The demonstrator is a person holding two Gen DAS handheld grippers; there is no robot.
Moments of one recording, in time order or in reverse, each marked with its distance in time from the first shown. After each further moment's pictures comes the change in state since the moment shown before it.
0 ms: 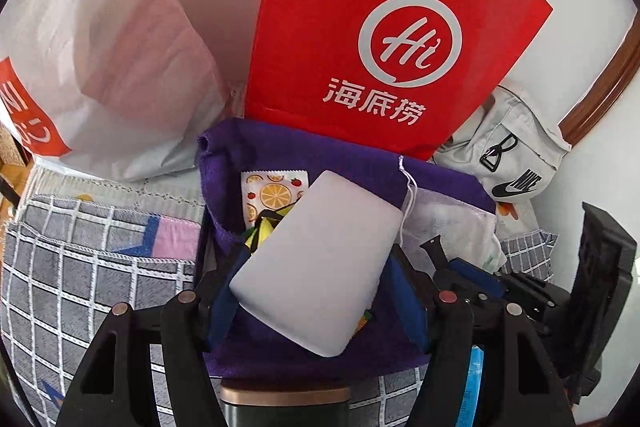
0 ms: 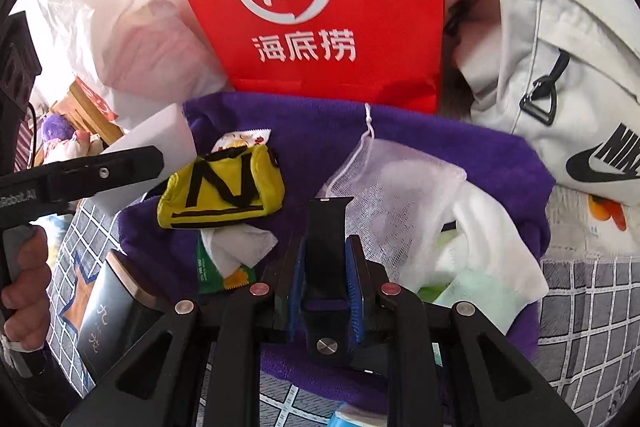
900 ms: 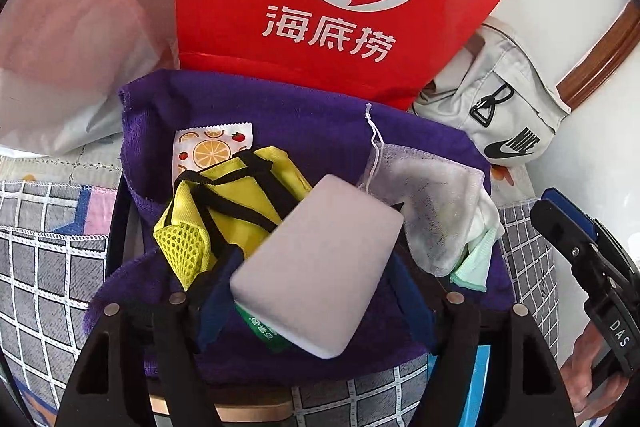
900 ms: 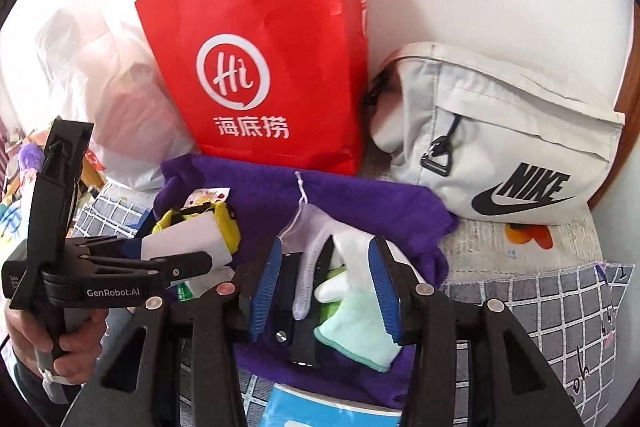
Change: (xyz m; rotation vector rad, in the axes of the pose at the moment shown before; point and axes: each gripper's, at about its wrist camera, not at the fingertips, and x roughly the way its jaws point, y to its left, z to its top) left arm 0.043 -0.036 -0.015 0.038 0.114 -0.036; right arm -0.074 -0.025 0.005 0.031 -0.174 -0.141
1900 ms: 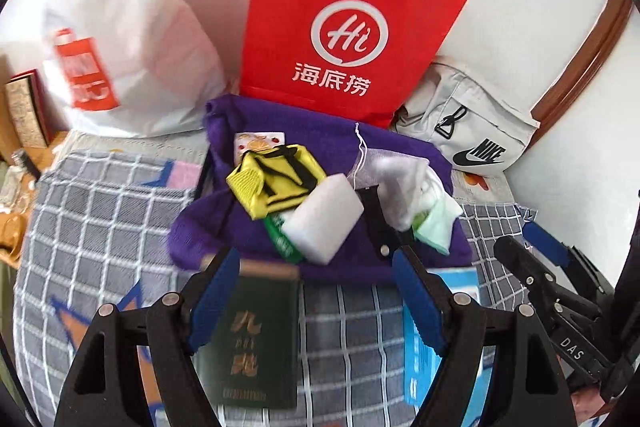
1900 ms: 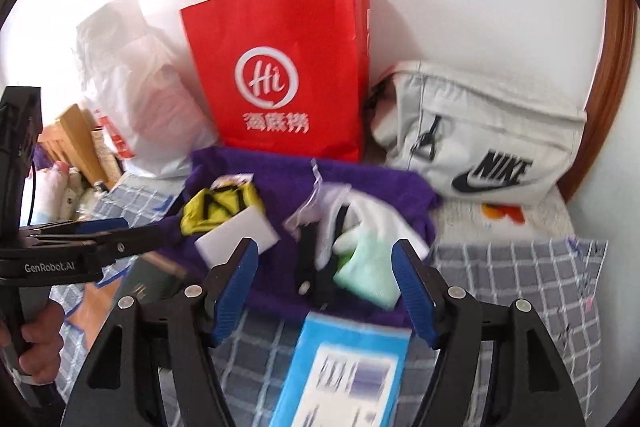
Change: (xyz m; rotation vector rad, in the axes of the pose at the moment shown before) left arm -0.121 -0.007 -0.067 -0.027 -0.144 0.061; right arm -0.074 0.030 -0.039 0.001 -0.022 -0.027
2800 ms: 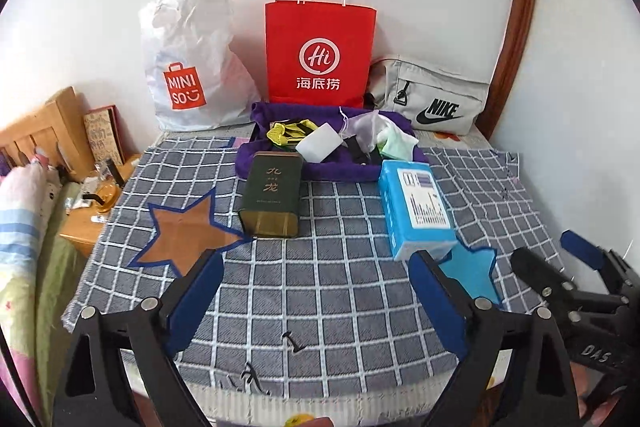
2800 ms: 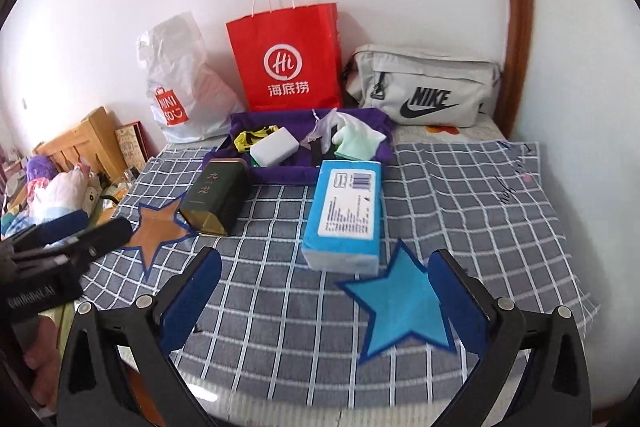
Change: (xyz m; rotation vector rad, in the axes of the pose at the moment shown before) left arm -0.174 -0.058 -0.189 0.148 -0.190 0.185; right arm -0.198 0.026 -0.161 0.106 -0.059 -0.052
